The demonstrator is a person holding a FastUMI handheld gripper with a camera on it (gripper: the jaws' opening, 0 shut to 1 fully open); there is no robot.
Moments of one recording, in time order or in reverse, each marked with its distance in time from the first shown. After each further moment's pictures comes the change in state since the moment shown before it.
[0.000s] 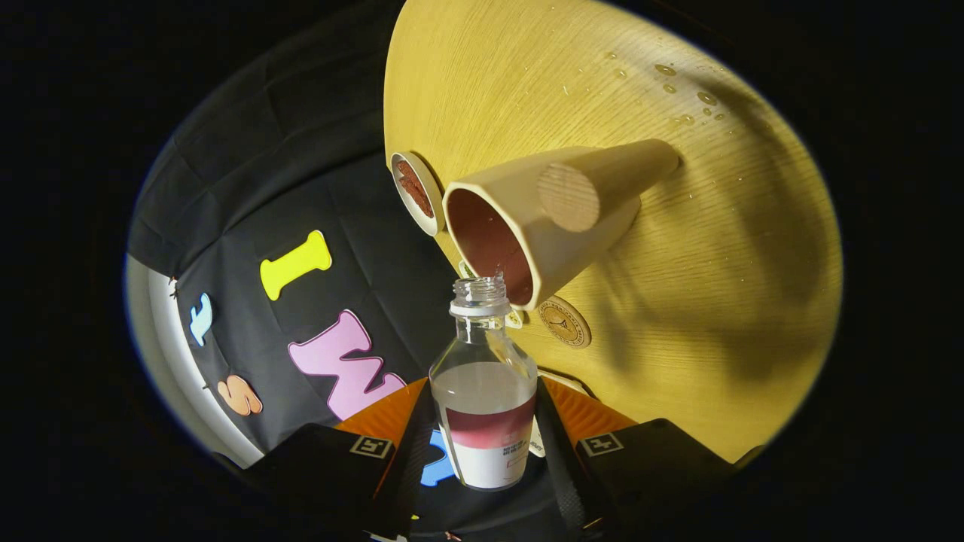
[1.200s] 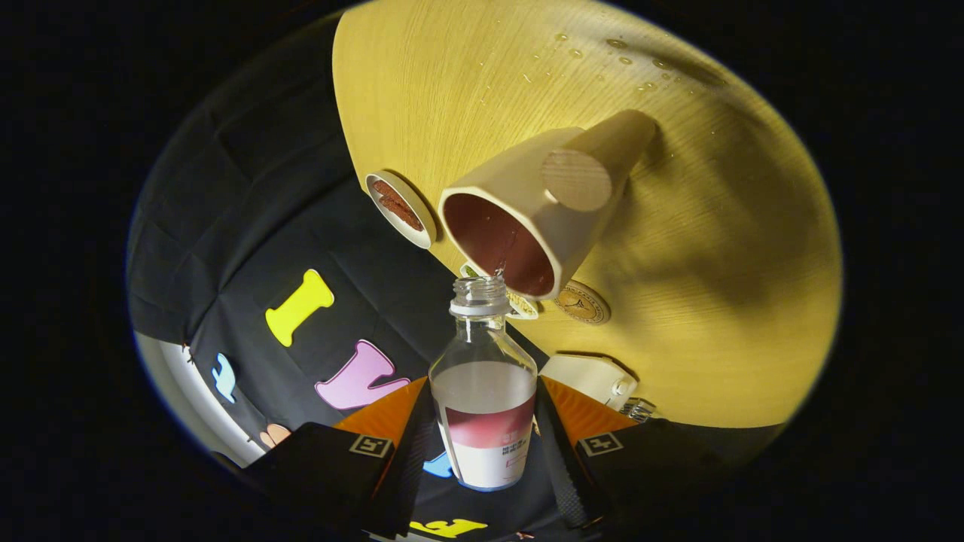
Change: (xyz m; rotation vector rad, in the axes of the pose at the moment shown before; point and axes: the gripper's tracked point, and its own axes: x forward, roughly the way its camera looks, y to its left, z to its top) arm 0.001 0.032 0.002 0.264 0.005 -0.004
